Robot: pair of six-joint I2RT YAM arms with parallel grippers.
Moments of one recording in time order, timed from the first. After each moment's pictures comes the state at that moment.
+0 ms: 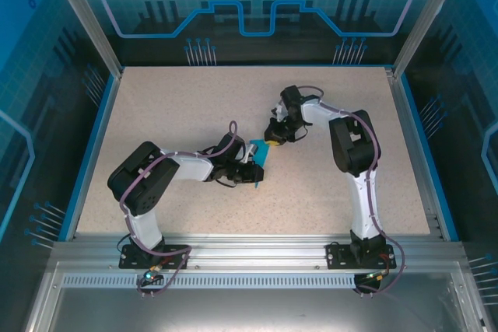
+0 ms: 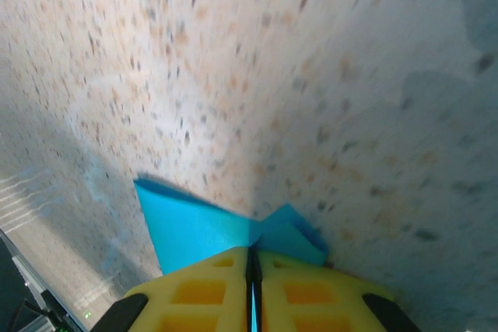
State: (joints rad) left arm -0.61 1.82 0.80 0.10 0.53 -0.67; right arm 0.35 2.26 1.65 -0.72 -0.58 0.46
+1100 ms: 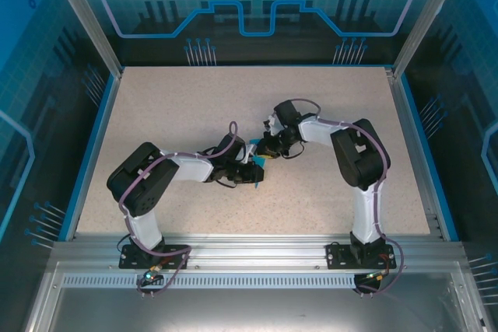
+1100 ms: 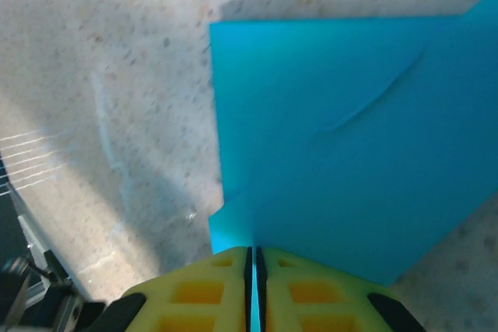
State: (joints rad) left arm -0.62 1.81 0.80 0.10 0.51 -0.67; right arm 0.46 2.08 1.33 -0.45 -0.62 0.53
